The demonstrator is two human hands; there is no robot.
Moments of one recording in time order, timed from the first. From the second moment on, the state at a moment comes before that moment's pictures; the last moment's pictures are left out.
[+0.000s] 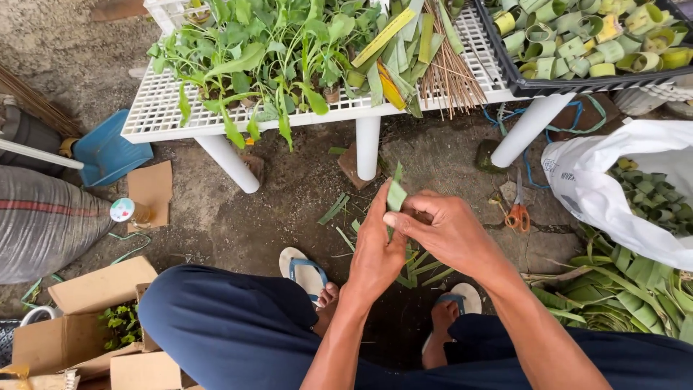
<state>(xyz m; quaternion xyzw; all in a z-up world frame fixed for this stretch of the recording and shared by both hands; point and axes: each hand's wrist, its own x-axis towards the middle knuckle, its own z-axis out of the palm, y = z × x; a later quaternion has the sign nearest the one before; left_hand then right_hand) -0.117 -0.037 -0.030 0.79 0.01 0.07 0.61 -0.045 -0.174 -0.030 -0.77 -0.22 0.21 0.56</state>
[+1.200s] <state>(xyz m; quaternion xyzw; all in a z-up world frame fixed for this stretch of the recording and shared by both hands) -0.128 -0.044 -0.062 0.49 0.13 0.03 0.86 -0.031 -0.193 -0.035 -0.69 -0.14 0.11 0.70</state>
